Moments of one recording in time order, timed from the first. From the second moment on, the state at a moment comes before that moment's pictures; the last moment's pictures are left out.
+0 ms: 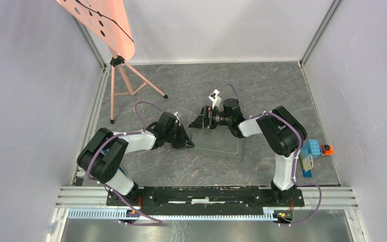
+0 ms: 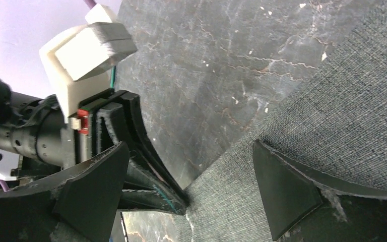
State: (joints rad) left arm -0.56 1.57 0.62 0.07 0.35 -0.85; right arm 0.54 1.94 0.84 0.72 -0.68 0.69
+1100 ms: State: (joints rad) left arm -0.56 1.59 0.59 0.16 0.35 -0.84; right arm 0.37 2.35 1.66 0.21 -0.72 0.46
